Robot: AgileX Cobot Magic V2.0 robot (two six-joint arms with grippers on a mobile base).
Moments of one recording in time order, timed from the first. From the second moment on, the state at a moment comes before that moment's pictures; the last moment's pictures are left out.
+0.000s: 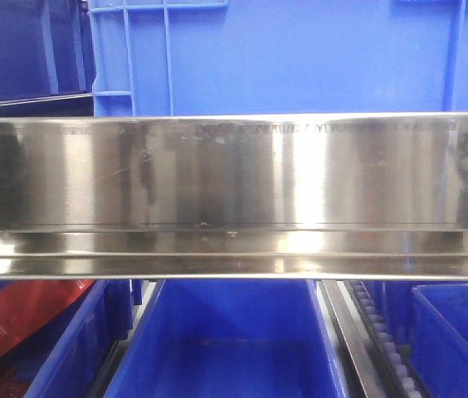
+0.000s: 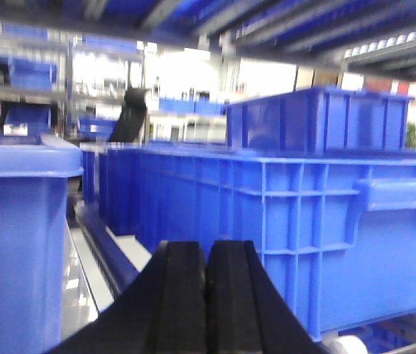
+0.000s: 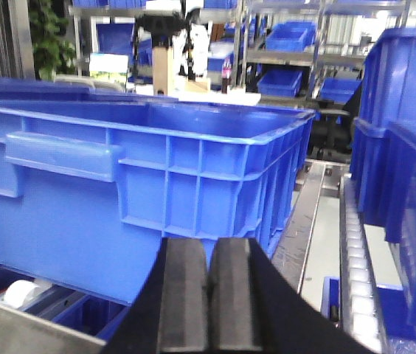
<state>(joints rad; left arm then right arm) -0.38 0.08 -0.22 -0.01 0.00 -0.06 0.37 0.04 -0.45 0.07 0.44 -0.07</state>
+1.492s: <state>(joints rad) -0.38 0.03 -0.21 -0.01 0.05 -0.06 -0.04 0.00 0.00 0.05 0.04 -0.02</state>
